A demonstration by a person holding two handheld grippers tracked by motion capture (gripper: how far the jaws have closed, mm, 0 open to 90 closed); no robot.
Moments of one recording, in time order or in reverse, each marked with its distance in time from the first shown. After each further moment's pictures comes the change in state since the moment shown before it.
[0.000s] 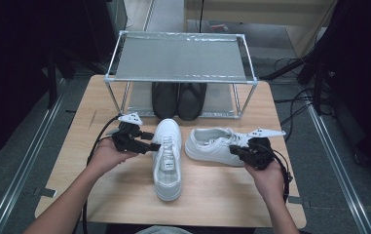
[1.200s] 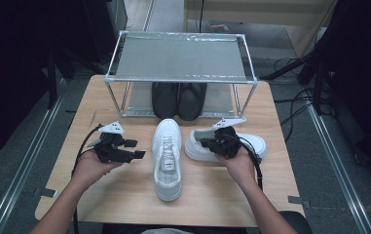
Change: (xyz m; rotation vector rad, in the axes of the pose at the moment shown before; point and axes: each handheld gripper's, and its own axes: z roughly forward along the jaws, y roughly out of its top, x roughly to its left) left arm -0.002 -0.041 -0.032 -0.017 0.080 -0.059; right arm 0.037 0.036 0.069 0.062 0.108 -0.126
